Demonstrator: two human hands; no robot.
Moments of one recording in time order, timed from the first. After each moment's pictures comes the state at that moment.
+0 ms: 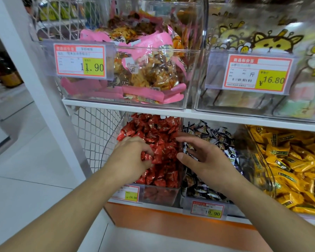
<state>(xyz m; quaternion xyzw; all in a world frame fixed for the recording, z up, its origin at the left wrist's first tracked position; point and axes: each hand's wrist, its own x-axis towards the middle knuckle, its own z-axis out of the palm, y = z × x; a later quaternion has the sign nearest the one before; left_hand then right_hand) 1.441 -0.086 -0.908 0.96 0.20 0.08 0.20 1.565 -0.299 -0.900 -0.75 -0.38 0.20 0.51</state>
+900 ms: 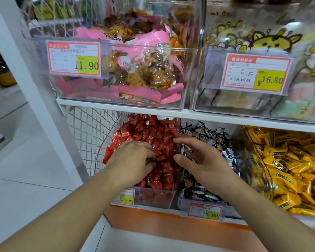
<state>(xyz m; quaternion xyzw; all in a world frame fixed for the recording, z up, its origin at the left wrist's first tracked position) 1.454 -0.091 -0.915 0.99 0.11 0.05 0.10 1.564 -0.299 -0.902 -0.75 -0.37 0.21 0.51</state>
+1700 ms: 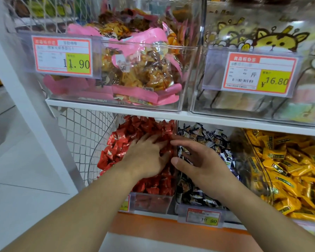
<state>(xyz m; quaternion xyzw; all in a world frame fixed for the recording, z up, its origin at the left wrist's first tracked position) 1.506 -0.104 -0.924 0.98 0.15 -0.03 0.12 1.565 -0.299 -0.901 -0.74 -0.37 0.20 0.52</state>
